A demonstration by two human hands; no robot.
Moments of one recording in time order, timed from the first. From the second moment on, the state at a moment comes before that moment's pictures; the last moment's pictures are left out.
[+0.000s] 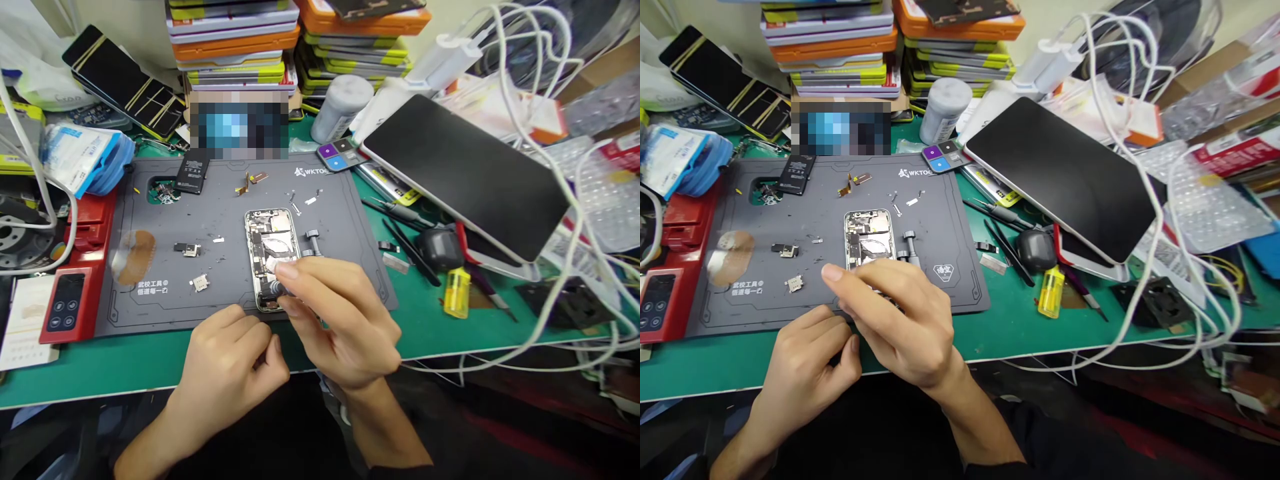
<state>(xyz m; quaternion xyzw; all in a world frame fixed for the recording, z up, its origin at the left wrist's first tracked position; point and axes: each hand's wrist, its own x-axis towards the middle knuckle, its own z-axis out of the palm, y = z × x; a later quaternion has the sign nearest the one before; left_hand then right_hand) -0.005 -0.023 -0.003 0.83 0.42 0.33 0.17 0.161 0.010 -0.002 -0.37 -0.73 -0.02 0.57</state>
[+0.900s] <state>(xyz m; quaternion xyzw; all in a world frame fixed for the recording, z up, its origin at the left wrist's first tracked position) -0.005 -0.022 -0.001 0.83 0.42 0.33 0.16 0.161 0.010 -0.002 -0.38 -0.73 -0.01 0.56</state>
